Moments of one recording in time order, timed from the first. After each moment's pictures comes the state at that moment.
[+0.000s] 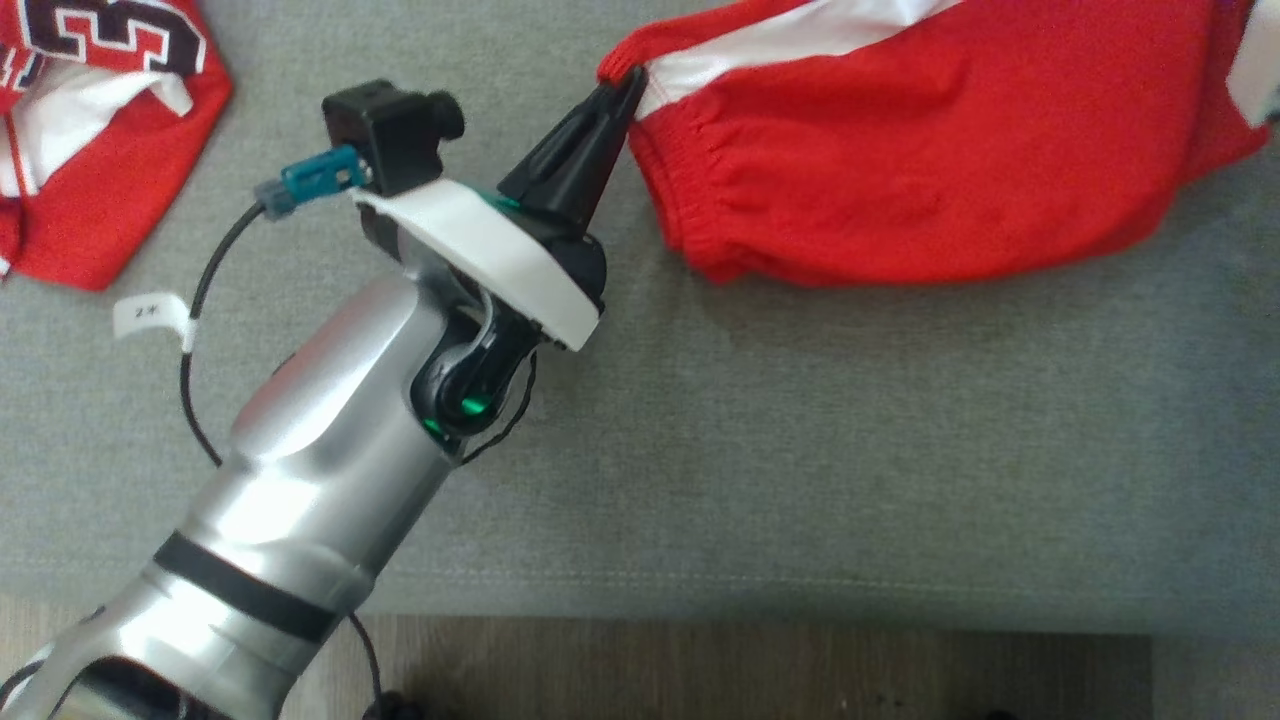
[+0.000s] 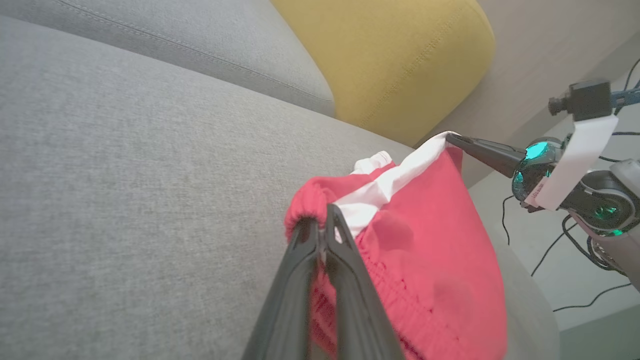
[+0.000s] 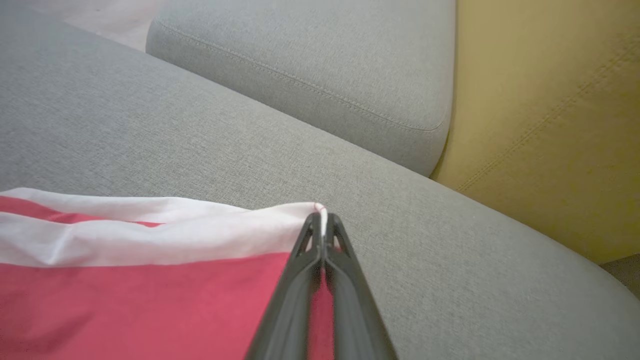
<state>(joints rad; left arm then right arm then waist) -0.80 0.20 -0.80 0.39 -0.96 -0.12 -0.19 -0.92 -0.57 0.37 0.42 0.24 0.12 0.42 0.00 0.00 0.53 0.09</state>
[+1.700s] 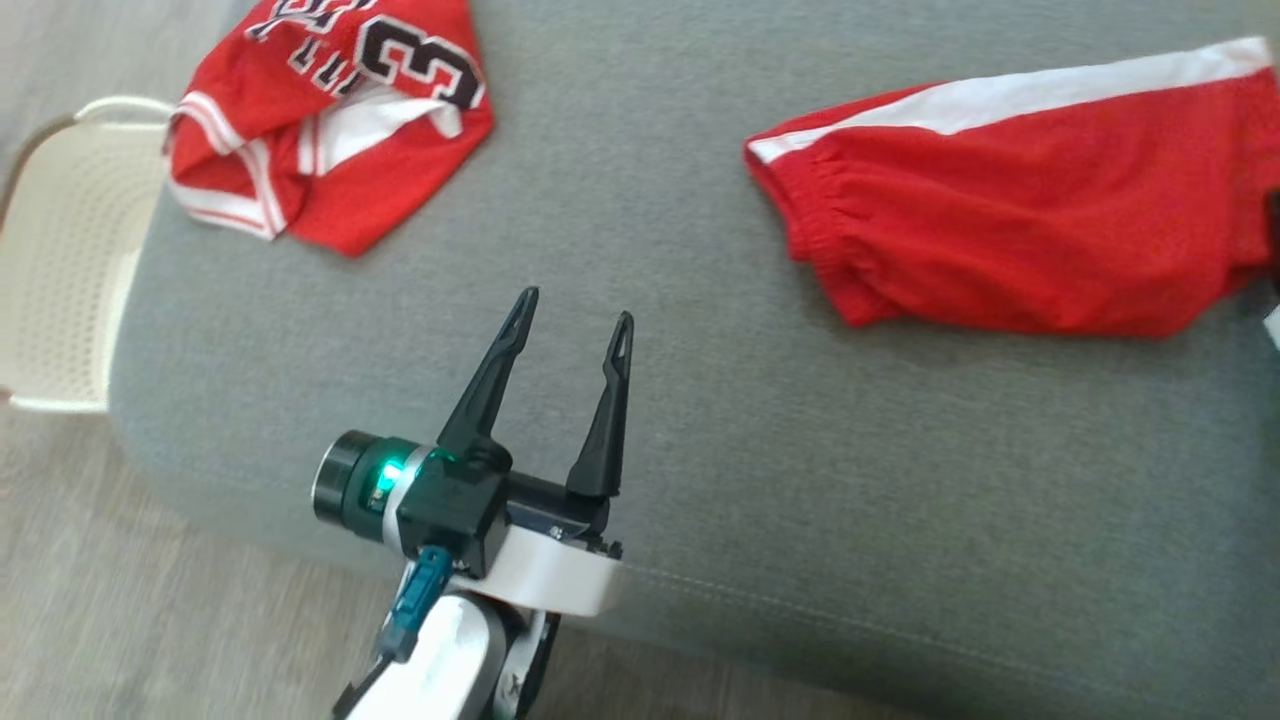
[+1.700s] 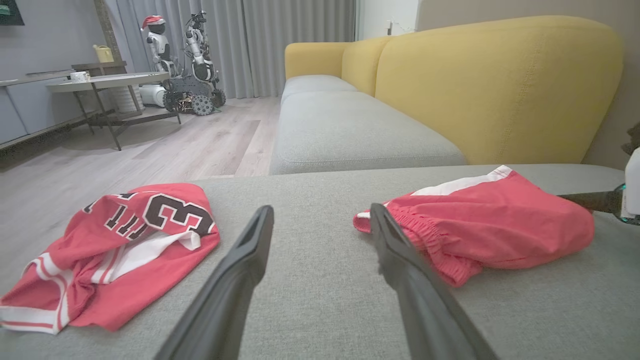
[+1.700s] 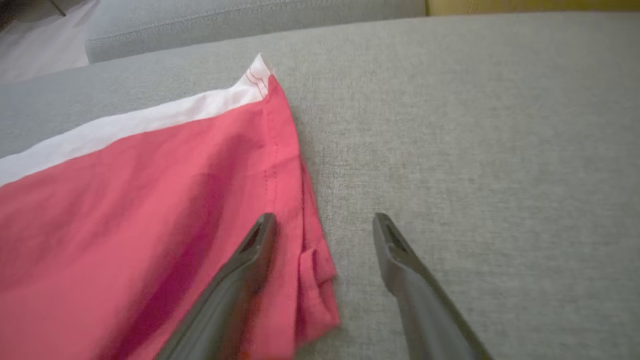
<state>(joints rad) -0.18 0.08 -0.55 -0.05 -0.11 0.20 -0.26 -0.74 -0.53 0.14 1.03 0.40 0.12 0.16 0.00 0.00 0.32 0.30</state>
